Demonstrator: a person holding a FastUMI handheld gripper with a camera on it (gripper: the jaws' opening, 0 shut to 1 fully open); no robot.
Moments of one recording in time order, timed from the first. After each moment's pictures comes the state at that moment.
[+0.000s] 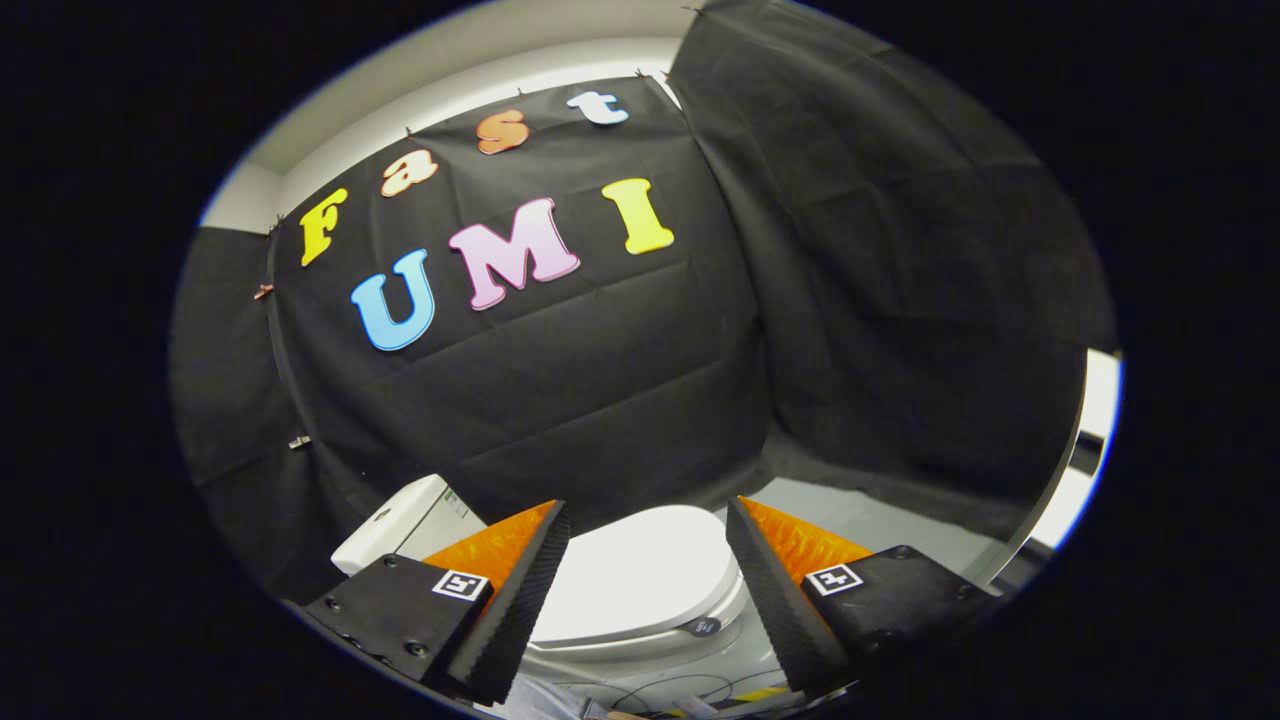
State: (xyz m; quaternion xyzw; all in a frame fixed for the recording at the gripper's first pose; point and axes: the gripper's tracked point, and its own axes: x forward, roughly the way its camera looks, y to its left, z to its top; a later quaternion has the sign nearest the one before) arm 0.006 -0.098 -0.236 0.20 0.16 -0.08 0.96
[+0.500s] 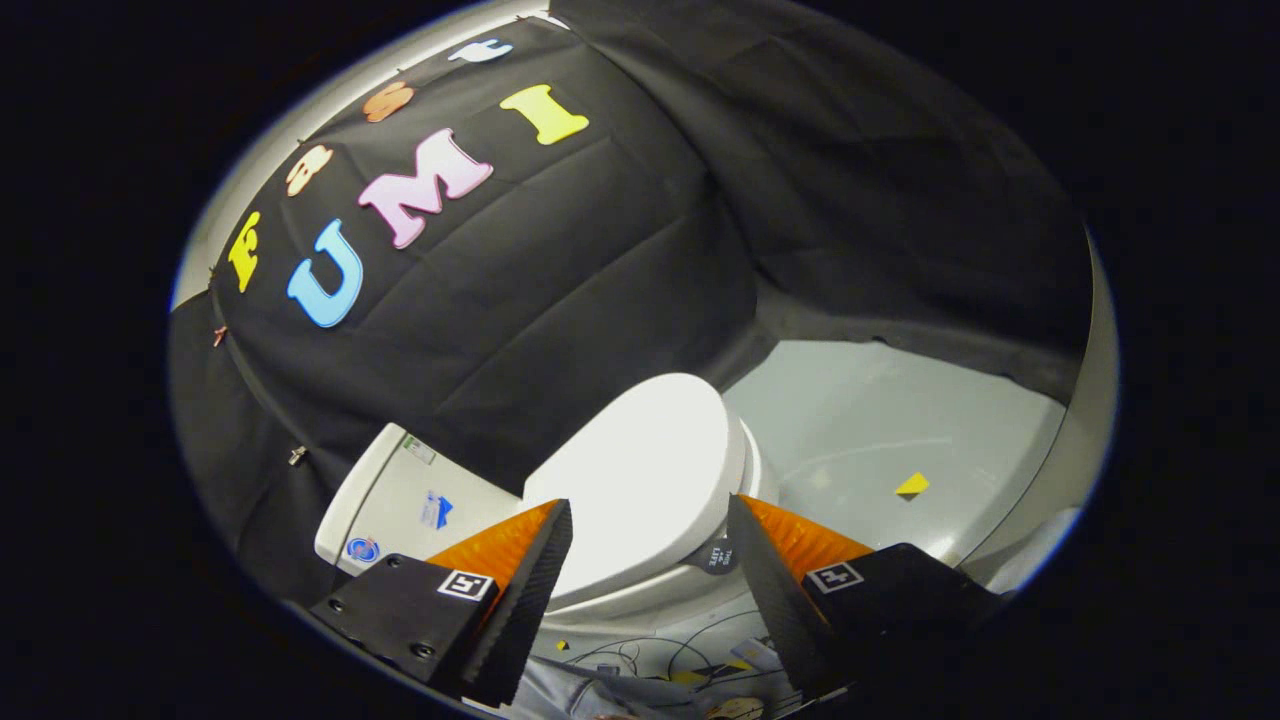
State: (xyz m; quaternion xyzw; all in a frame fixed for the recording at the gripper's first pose) arm 0.027 -0.092 -0.433 0.32 0.29 -0.09 0.90
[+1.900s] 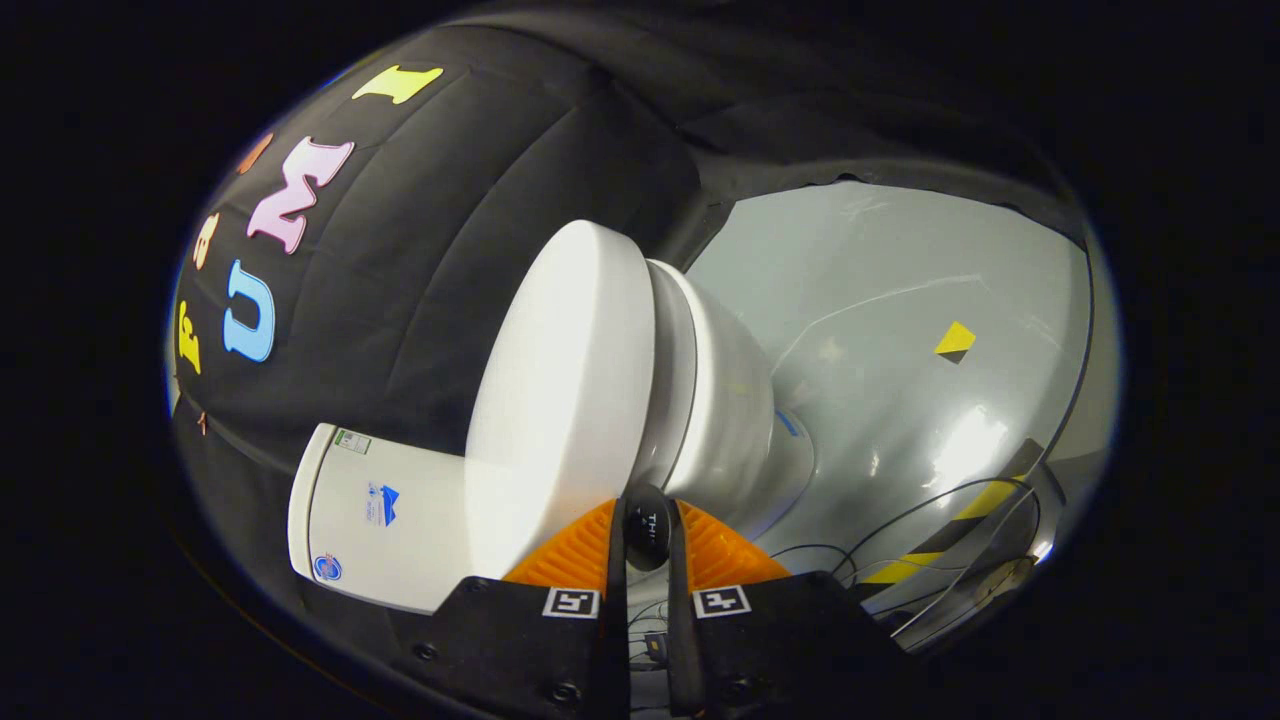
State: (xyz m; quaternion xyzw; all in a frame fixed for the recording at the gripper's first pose) arm 0.049 -0.075 -0.586 0.42 0.39 -0.09 0.81
